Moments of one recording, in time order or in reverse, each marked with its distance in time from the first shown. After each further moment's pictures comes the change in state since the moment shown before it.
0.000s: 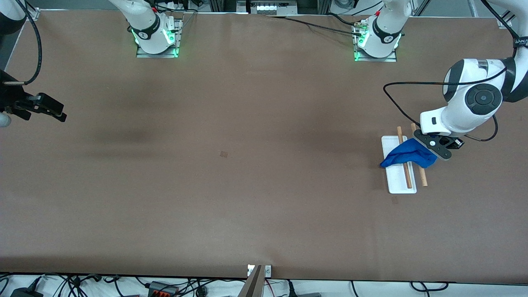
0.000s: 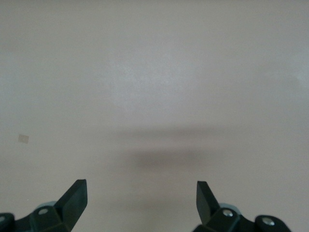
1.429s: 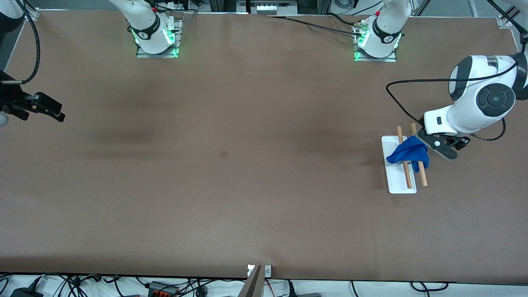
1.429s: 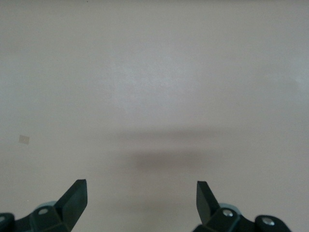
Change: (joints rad) left arm -0.002 -0.004 -0.016 0.093 -0.075 -0.132 0.002; right arm 0.000 0.001 0.000 0.006 0.000 0.000 -0.004
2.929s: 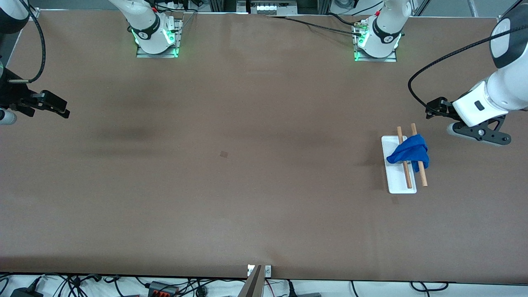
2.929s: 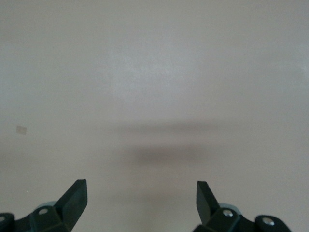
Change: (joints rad) left arm -0.107 -0.073 0.056 0.332 -0.243 -0.393 -0.394; right arm 0.000 -0.028 0.000 -0.056 0.000 -0.012 0.001
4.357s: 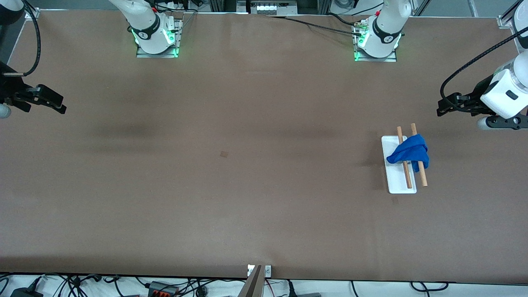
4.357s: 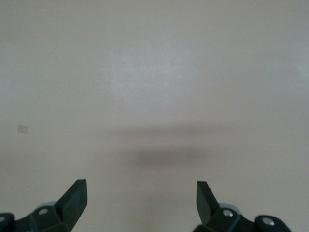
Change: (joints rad) left arm -0.172 -0.062 0.224 0.001 -0.071 -0.001 -0.206; right arm -0.001 -0.023 -0.004 -0.001 0.000 -0.010 -0.001
